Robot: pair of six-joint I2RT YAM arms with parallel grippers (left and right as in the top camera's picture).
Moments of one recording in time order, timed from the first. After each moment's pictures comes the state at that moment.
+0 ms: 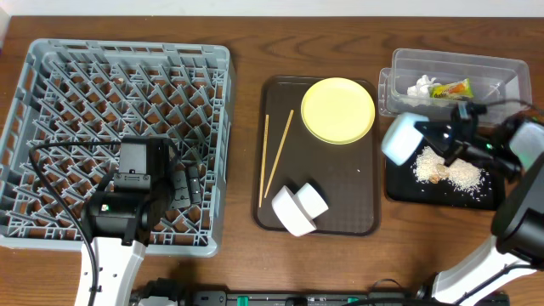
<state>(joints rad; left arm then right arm) -0.08 0.99 0.93 -1.06 -0.06 -0.22 -0.46 1.96 1.24 -1.27 -1.51 -0.31</state>
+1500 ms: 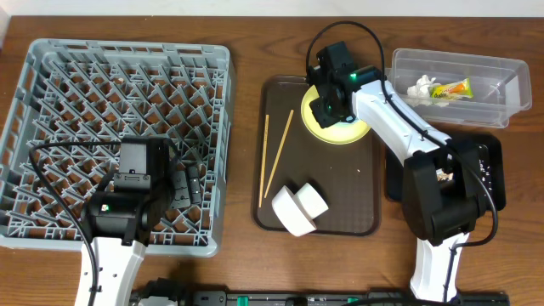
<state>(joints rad) -0.08 0.99 0.93 -1.06 -0.06 -0.22 0.39 2.09 1.63 -0.80 -0.01 -0.08</state>
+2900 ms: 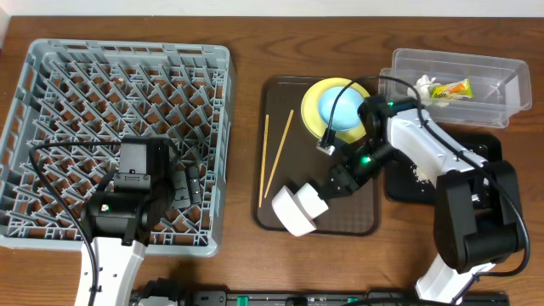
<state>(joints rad) -0.08 0.99 0.93 -1.06 -0.06 -0.22 0.27 1.89 1.22 -1.21 -0.80 -0.56</state>
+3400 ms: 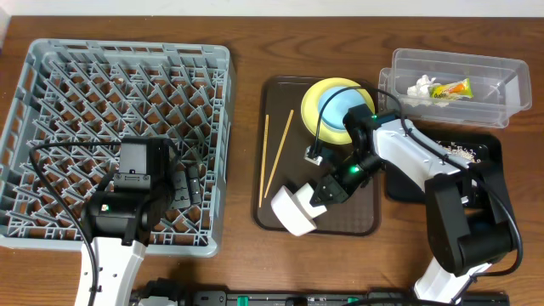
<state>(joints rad) -0.08 0.99 0.93 -1.06 -0.06 -0.22 0.35 1.89 1.16 -1.10 -0.85 -0.55</state>
